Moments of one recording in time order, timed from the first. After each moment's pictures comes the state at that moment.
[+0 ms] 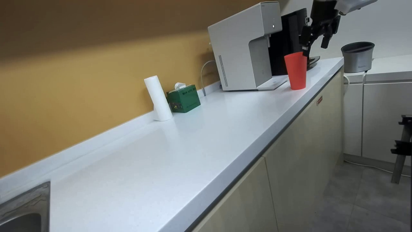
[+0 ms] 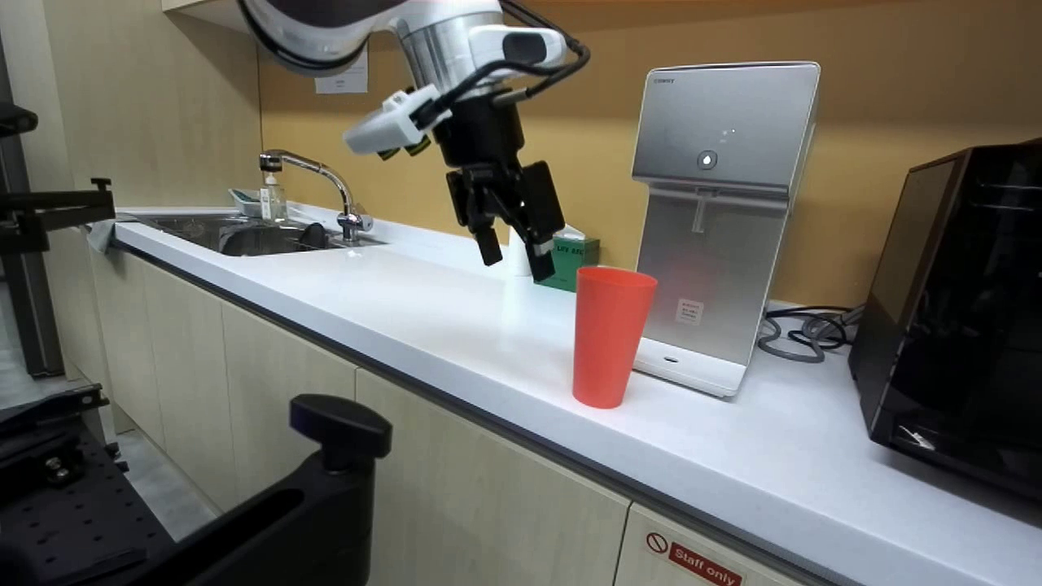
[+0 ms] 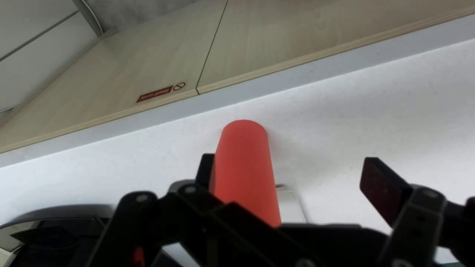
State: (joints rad) arm -0.32 -0.33 -0.28 -2.66 -0.17 2.75 -0.12
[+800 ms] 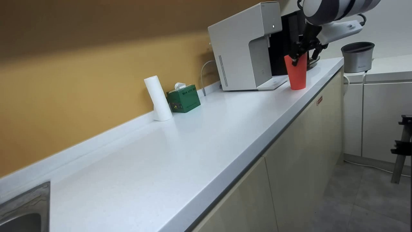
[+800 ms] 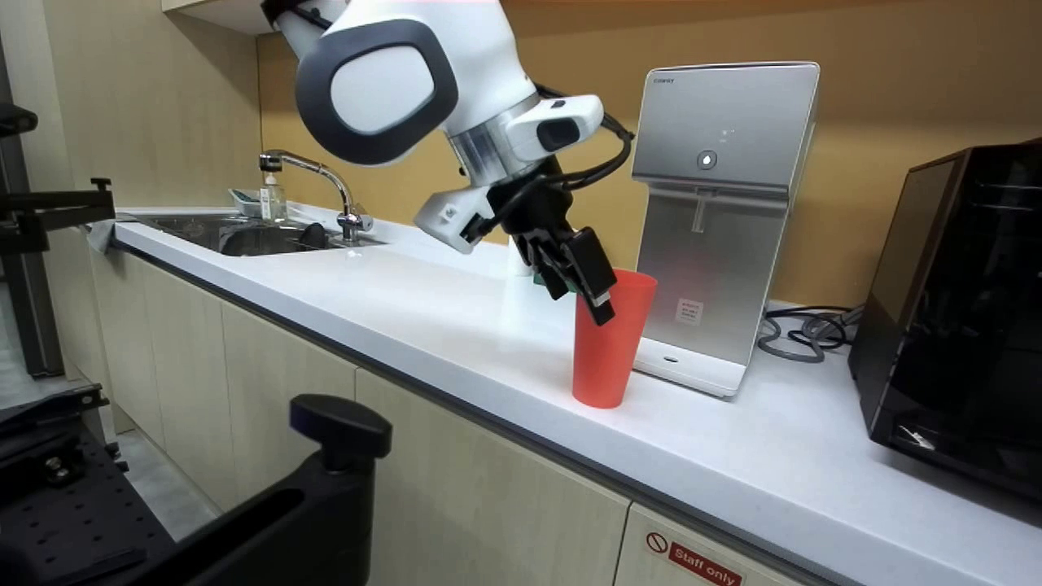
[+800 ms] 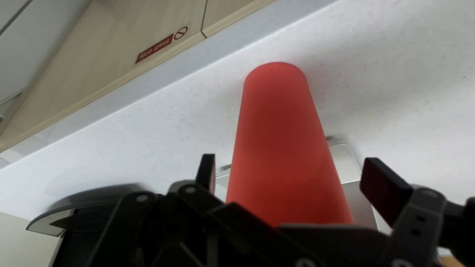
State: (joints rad) arm -0.30 -0.03 -0.29 -2.61 0.06 3.20 -0.12
